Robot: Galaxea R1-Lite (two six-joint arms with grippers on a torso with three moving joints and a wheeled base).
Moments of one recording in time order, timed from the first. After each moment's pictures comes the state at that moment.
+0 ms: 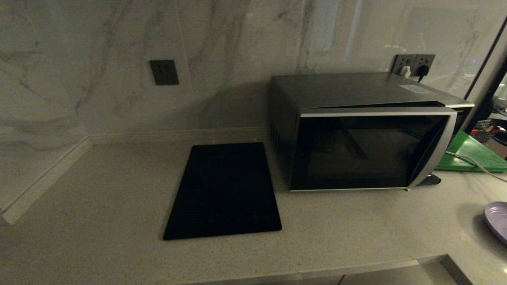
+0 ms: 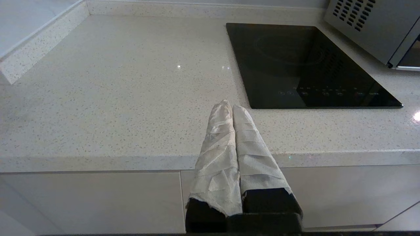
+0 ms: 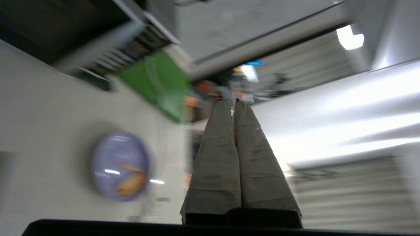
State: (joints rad) left arm 0.00 0.00 0.00 -0.01 0.03 -0.07; right arm 0.44 0.98 -1.48 0.58 -0.78 -0.92
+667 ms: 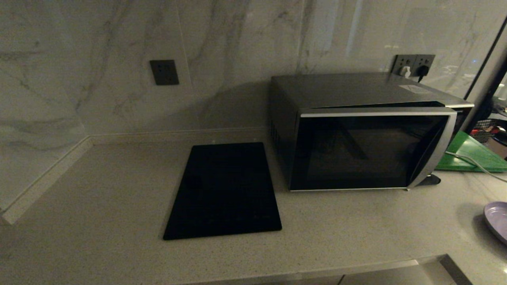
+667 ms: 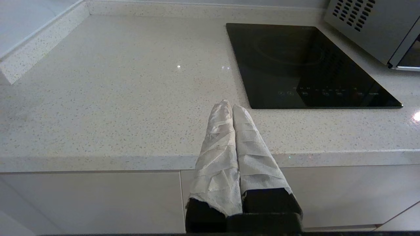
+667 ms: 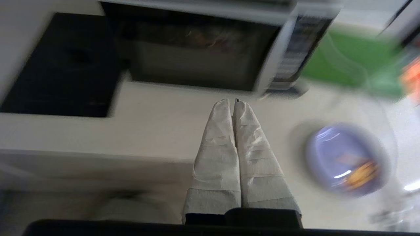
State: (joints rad) left arm 0.00 0.00 0.00 -0.01 0.03 -0.07; right arm -0.01 0.94 -1.64 0.96 0.05 -0.03
